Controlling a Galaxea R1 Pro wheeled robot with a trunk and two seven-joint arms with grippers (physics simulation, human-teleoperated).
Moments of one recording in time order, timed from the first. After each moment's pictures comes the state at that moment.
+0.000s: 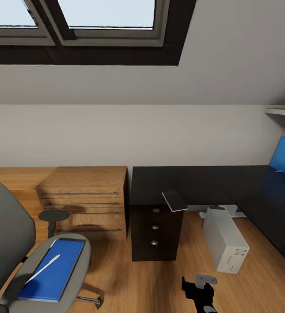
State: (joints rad) left arm -0.06 0.03 -0.09 -0.18 0.46 -0.50 -0.03; right arm -0.55 0.06 -0.08 0.02 0.02 -0.45 -0.18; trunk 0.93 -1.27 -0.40
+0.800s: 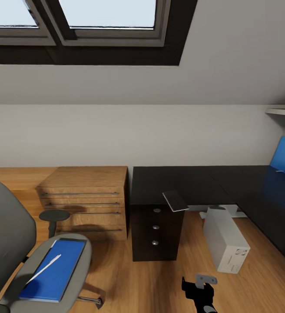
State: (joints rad) left arm -0.06 0.04 -0.09 -0.02 0.47 -0.80 -0.17; right arm -0.54 0.06 -0.08 0.02 0.02 -0.45 -0.18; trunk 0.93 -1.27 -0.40
